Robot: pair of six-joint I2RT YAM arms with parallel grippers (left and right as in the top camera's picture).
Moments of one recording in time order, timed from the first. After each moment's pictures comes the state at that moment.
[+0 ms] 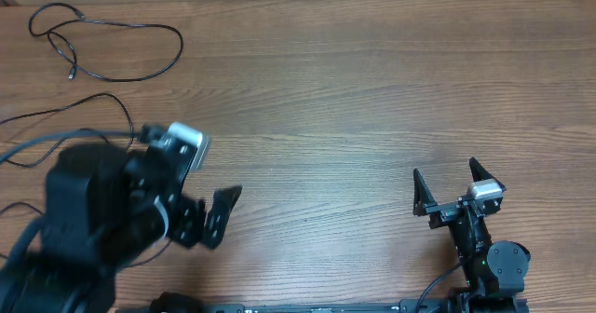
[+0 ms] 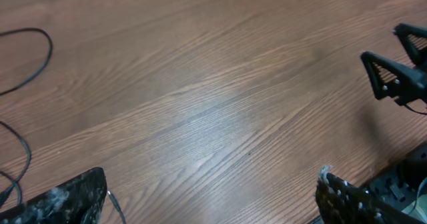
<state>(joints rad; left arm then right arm) -0.24 0.93 1.56 -1.39 0.25 0.08 0.01 0.01 0.02 -0.02 -0.18 0.00</state>
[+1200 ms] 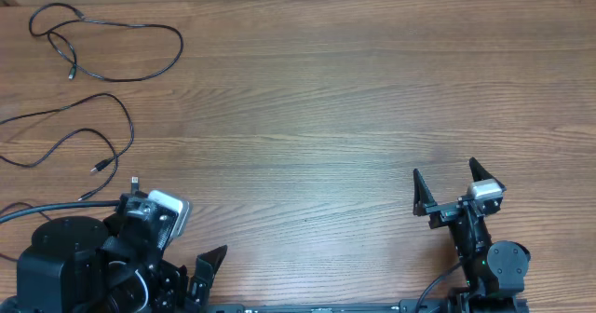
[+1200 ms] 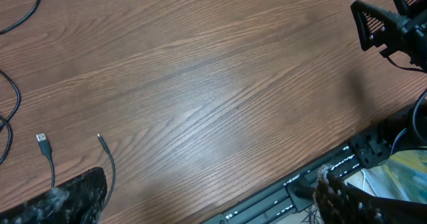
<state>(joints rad) -0.24 0.79 1.56 -1.61 0.25 0.05 0.01 0.01 0.02 -0.02 -0.18 0.00</state>
